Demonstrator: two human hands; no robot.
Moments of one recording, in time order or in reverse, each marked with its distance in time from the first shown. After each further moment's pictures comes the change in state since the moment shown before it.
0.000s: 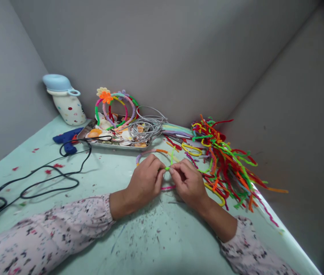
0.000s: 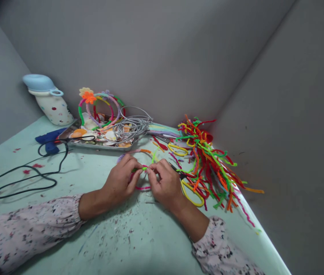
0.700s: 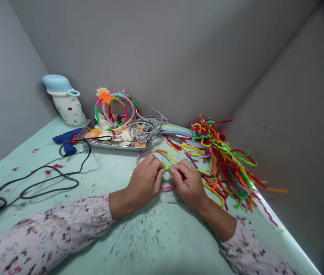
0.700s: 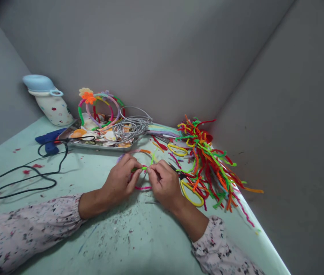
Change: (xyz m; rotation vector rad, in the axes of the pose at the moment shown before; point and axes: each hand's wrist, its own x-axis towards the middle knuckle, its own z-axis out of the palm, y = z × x) left_hand 0.000 -0.001 0.001 -0.020 0.002 -0.004; right_hand -0.001 0.001 0.001 0.067 0.010 0.012
